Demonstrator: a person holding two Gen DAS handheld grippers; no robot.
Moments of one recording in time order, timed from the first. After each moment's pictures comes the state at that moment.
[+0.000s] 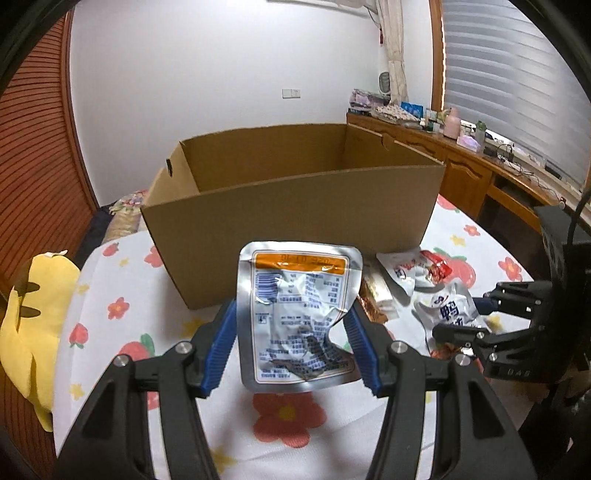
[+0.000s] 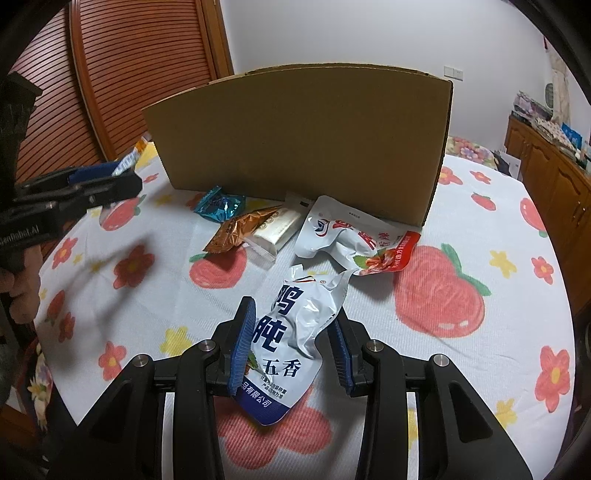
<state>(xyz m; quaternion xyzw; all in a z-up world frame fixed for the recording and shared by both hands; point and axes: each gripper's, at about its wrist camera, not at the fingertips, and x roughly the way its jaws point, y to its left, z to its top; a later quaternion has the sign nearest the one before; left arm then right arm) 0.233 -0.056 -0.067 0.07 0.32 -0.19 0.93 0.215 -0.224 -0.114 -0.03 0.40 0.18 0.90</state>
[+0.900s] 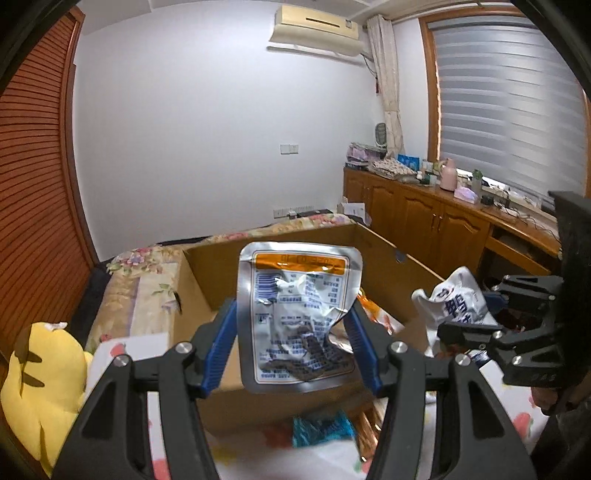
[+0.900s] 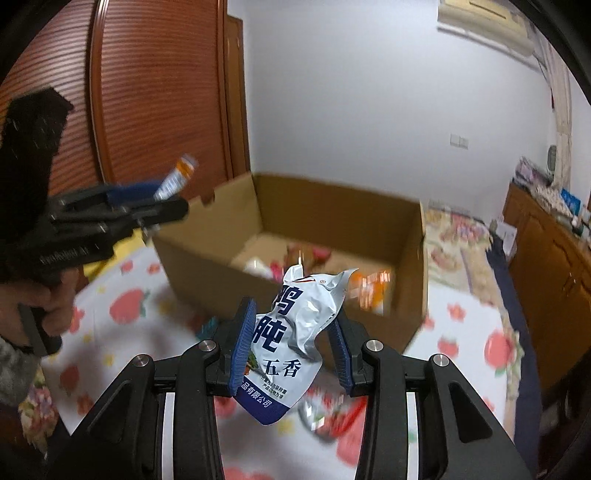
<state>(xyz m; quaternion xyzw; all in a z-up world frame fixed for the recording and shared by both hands) 0.304 -0.058 0.022 0.04 0.22 -0.20 0.95 0.267 -0.215 0.001 -0.07 0.29 0.20 0.93</state>
